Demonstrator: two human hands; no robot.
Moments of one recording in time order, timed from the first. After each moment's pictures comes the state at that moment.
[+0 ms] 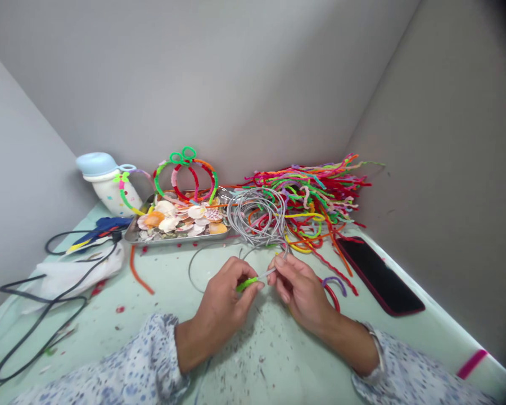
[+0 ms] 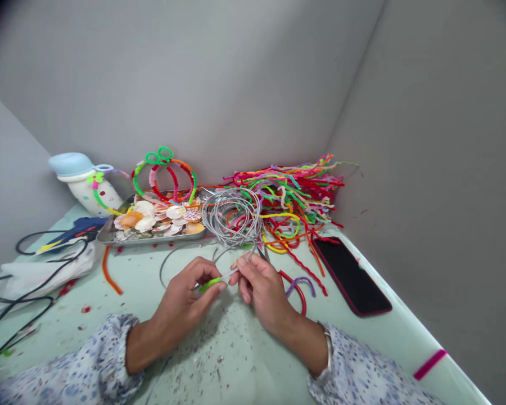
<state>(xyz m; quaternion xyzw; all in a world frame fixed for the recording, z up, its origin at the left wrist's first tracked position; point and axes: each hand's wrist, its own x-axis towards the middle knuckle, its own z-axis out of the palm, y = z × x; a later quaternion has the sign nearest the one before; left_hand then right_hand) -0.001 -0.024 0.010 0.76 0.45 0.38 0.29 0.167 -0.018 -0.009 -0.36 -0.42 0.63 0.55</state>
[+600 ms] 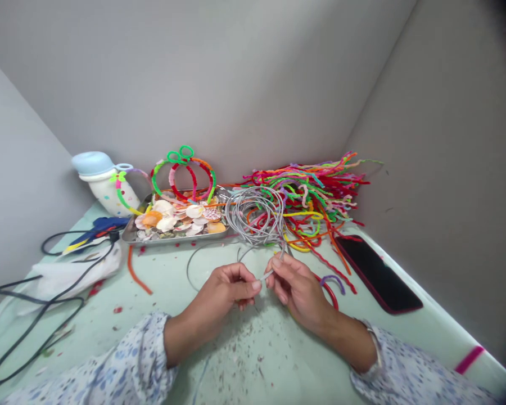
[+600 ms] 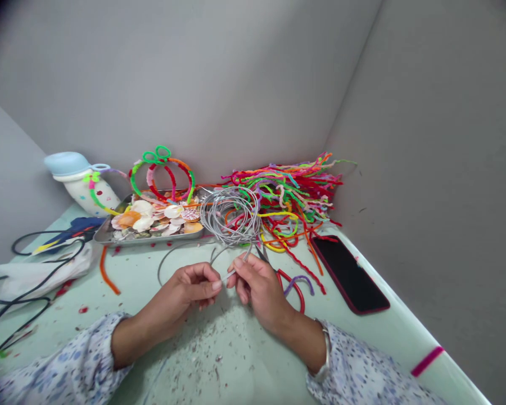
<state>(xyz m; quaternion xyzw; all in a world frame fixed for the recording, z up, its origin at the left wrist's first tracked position) -0.003 -0.016 0.015 0.49 0.41 0.35 0.68 0.169 -0.017 -0.010 -0.35 -0.44 0.63 0.53</state>
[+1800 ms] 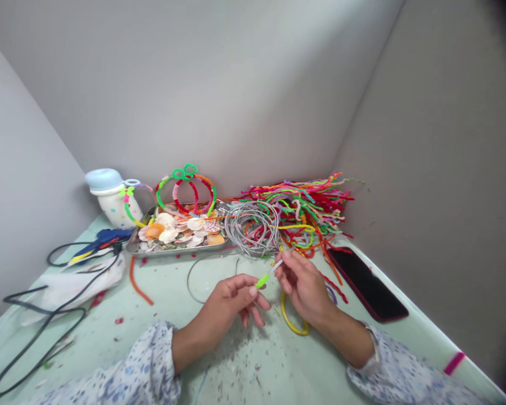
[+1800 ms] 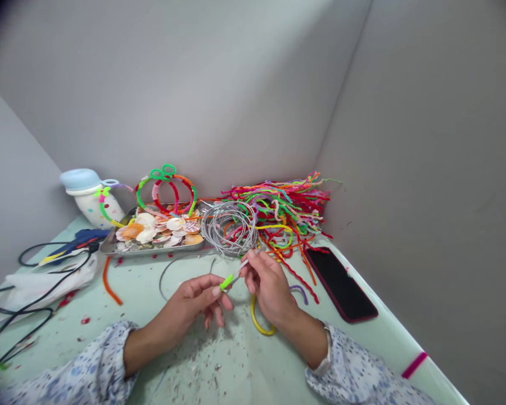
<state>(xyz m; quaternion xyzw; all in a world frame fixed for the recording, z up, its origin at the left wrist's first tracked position) 0.001 -0.019 0.007 0.50 0.34 0.35 0.72 0.177 -0.004 0.016 -0.37 -0.37 0.59 0.62</state>
